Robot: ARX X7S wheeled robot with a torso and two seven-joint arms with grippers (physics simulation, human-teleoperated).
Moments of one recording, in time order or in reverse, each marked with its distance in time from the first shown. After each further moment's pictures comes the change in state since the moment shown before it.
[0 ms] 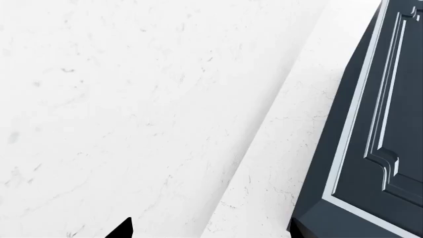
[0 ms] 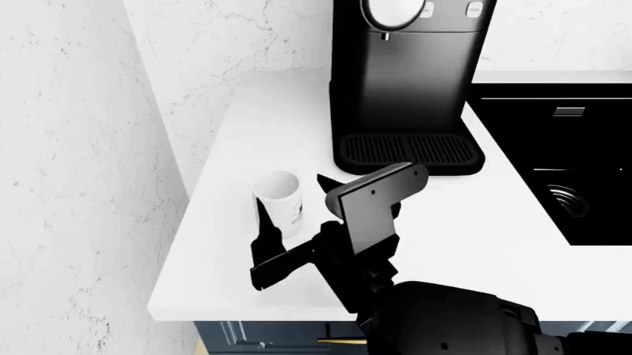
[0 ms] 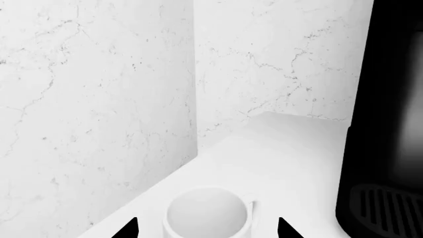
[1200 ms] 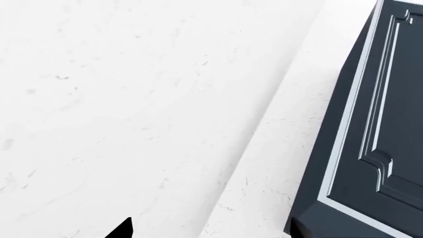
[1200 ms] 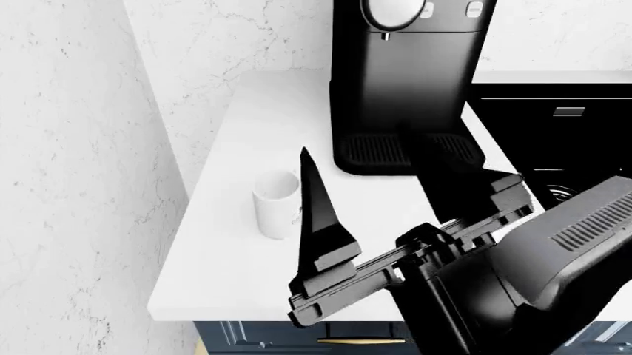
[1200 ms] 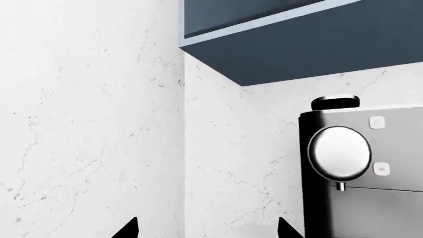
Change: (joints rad) left arm 0.026 -0.034 -0.013 0.017 0.023 0.010 -0.039; right arm 0.025 0.217 0.124 -0.541 -0.146 -0.026 0.309
